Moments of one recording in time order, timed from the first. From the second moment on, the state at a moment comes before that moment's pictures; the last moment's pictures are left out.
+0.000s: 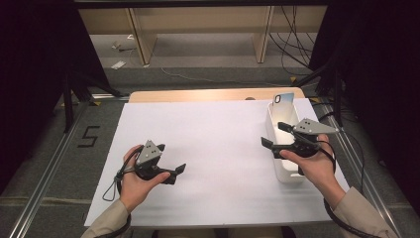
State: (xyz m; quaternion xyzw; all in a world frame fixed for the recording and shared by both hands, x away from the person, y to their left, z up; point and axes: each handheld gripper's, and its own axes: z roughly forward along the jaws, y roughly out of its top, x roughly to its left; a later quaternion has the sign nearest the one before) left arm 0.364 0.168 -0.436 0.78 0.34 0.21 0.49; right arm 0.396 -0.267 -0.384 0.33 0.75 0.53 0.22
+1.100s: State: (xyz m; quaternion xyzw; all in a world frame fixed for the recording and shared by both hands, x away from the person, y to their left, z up) left arm 0.364 0.168 -0.436 0.78 0.34 0.20 0.49; right arm 0.374 -0.286 -0.391 0.32 0.74 0.54 0.24
